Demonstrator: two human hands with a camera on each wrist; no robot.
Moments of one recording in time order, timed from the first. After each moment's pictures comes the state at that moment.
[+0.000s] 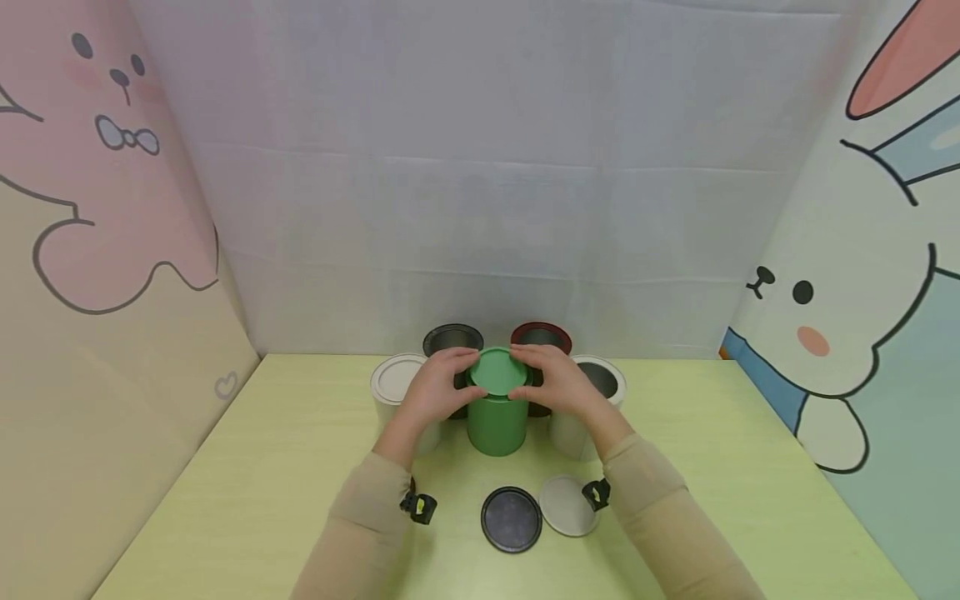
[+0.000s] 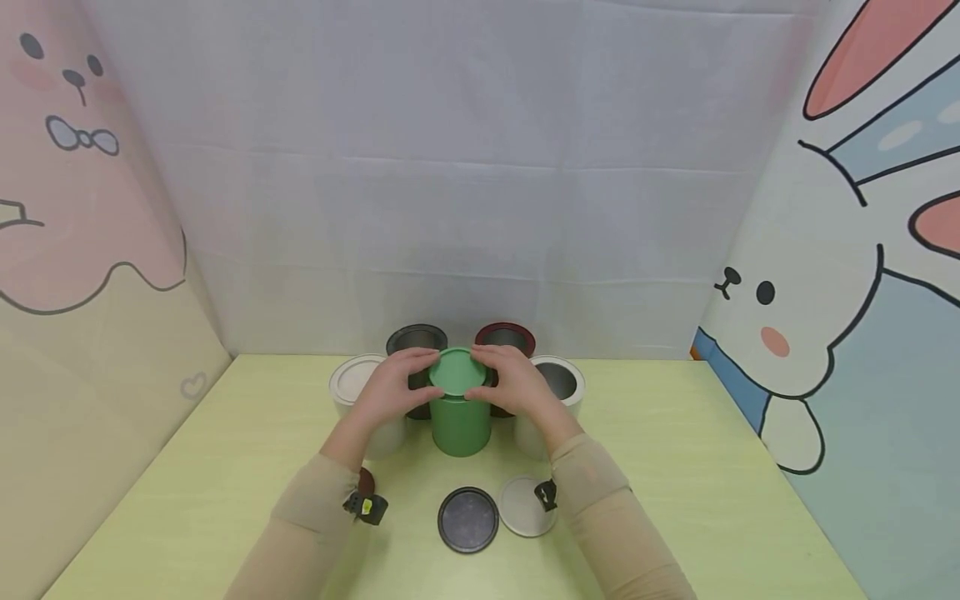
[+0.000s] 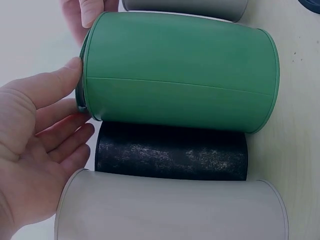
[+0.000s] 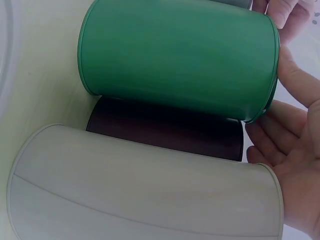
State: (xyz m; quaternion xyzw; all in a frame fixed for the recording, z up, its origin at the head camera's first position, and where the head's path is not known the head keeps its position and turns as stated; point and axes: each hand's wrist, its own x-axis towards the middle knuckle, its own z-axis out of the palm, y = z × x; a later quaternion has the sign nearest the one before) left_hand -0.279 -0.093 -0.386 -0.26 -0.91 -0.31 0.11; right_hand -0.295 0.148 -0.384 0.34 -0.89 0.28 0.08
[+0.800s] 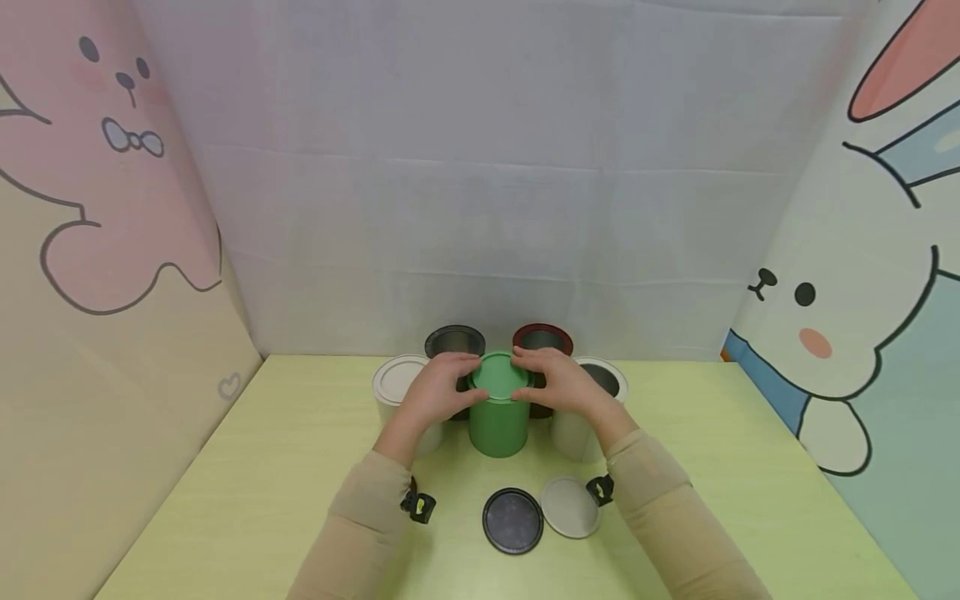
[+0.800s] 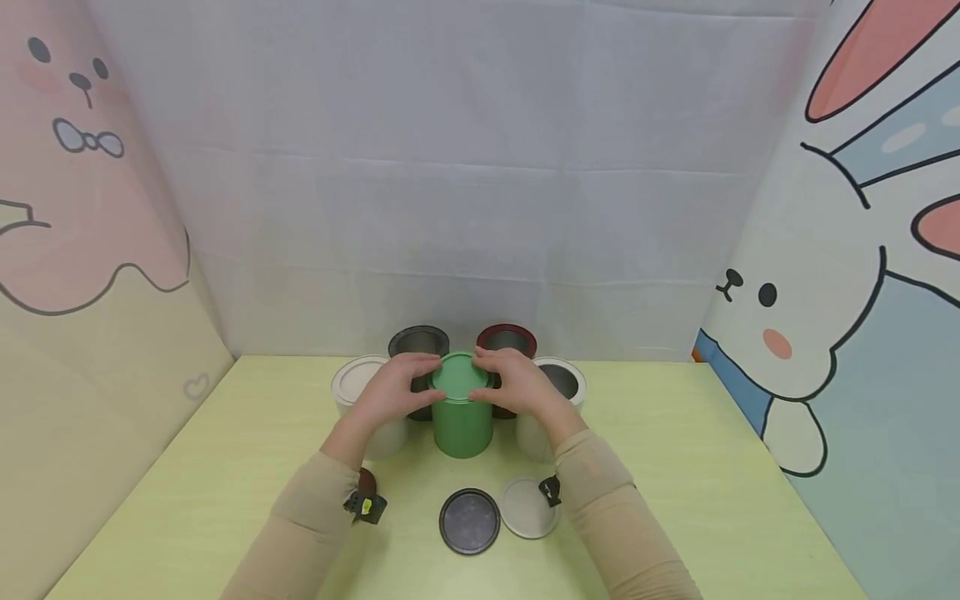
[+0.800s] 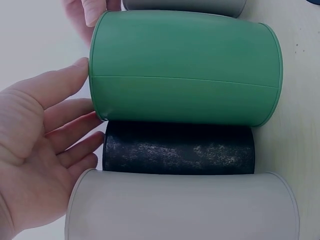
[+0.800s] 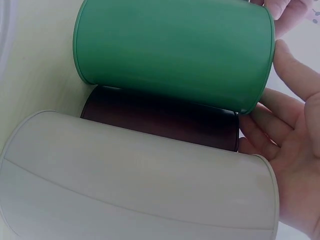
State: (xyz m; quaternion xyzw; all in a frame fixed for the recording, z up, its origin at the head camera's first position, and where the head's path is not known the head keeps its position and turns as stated) left_hand -0.275 -0.093 -0.378 -0.25 -0.92 -0.28 0.08; right_hand -0.295 0.151 -0.375 0.37 -0.90 0.24 0.05
